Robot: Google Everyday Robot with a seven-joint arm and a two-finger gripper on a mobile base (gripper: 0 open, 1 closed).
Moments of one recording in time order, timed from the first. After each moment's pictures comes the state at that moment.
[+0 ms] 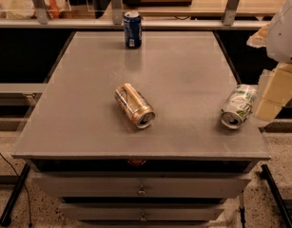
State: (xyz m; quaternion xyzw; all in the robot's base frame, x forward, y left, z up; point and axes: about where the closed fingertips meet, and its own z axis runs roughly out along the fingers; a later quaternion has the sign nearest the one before) arm 0.438 -0.216 0.979 -0.60 0.78 -0.04 0.16
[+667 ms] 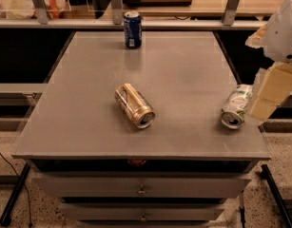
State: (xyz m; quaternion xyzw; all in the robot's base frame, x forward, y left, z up) arm 0.439 -0.208 0.980 -0.59 0.79 -0.03 0.17
